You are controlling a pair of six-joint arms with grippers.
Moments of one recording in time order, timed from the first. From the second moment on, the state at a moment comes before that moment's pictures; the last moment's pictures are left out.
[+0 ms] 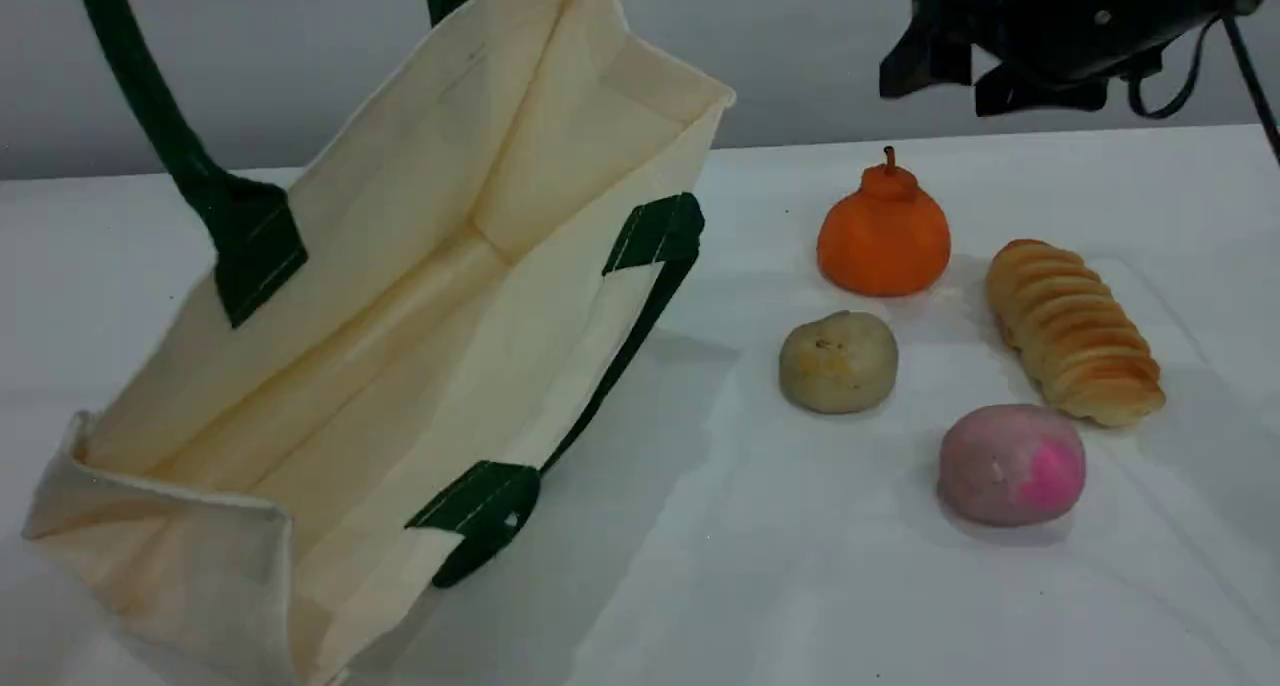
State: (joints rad) left arm -0.15 1.57 -1.62 -0.45 1.14 0.30; right arm 0.13 2.07 -1.22 1.75 0.29 -1.57
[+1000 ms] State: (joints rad) left arm -0.15 1.57 -1.62 -0.45 1.15 0.30; right arm 0.17 2.34 -1.40 1.75 0.22 -1.57
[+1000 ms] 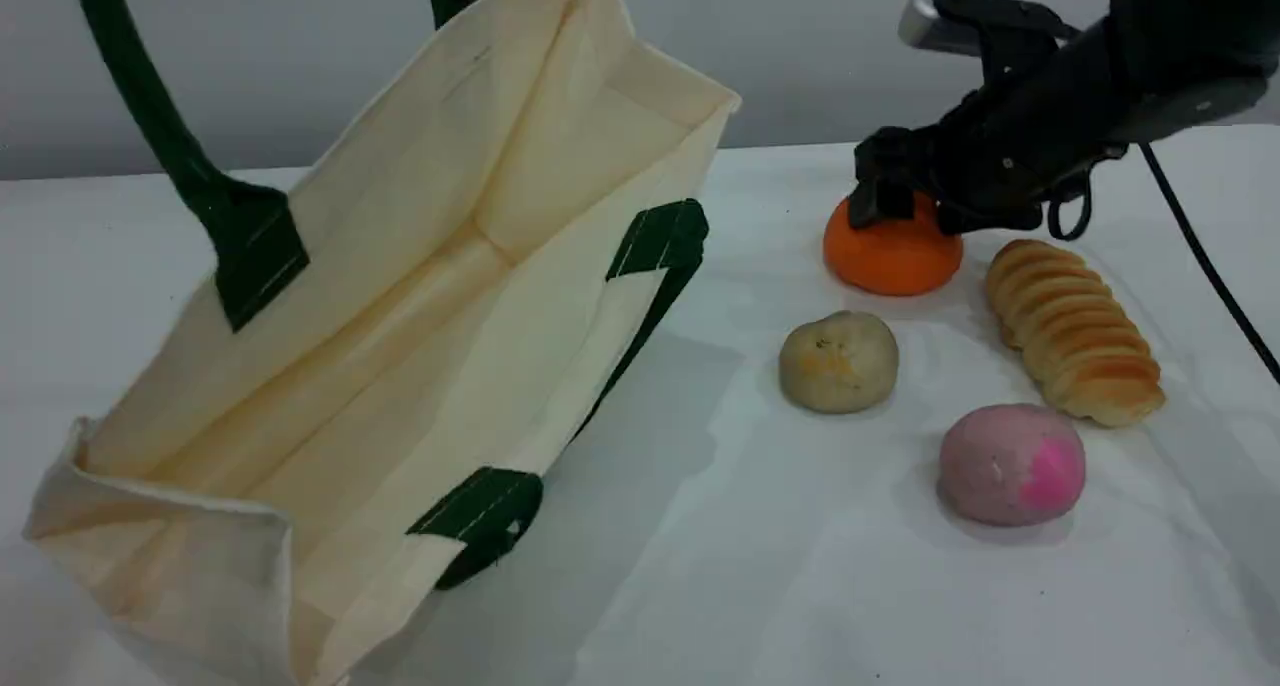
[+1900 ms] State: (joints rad) left arm -0.15 1.57 -1.62 -0.44 1.15 0.31; right arm 0.16 1.86 -1.07 1.74 0.21 -1.57
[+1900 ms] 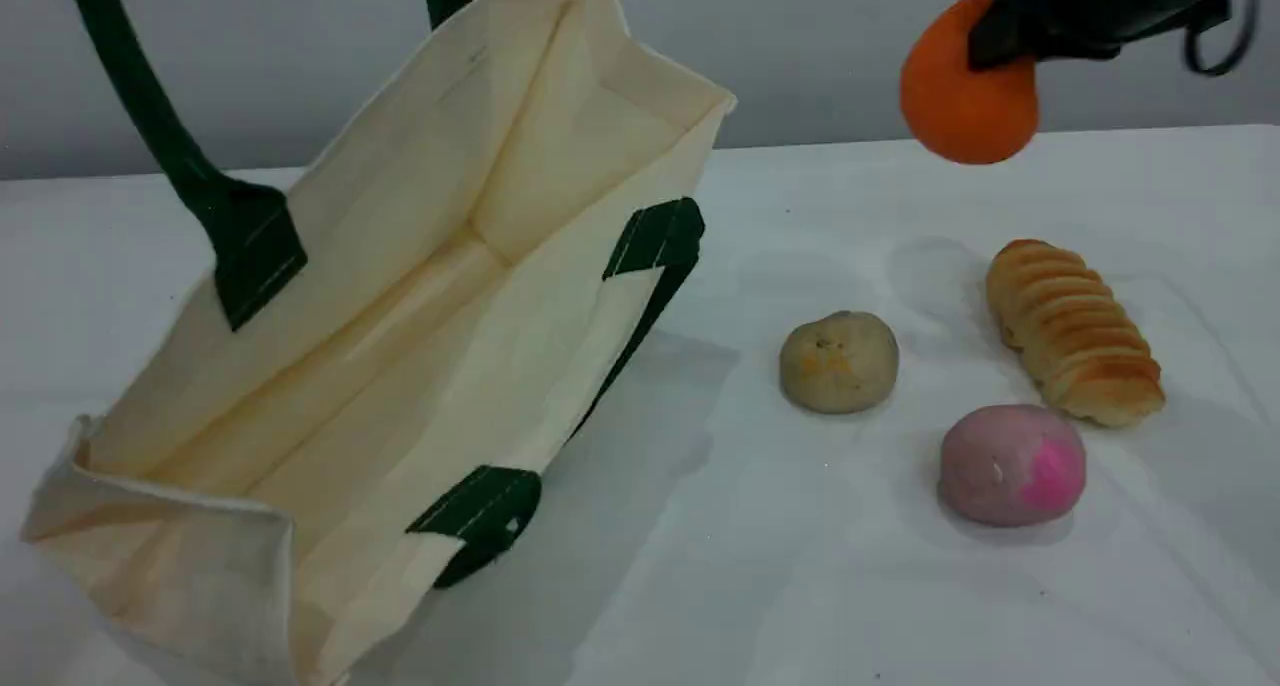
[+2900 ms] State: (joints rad) left arm -0.15 1.58 -1.62 -0.54 1.13 0.35; right arm 0.60 1.60 -0.86 1.75 0.42 -1.57
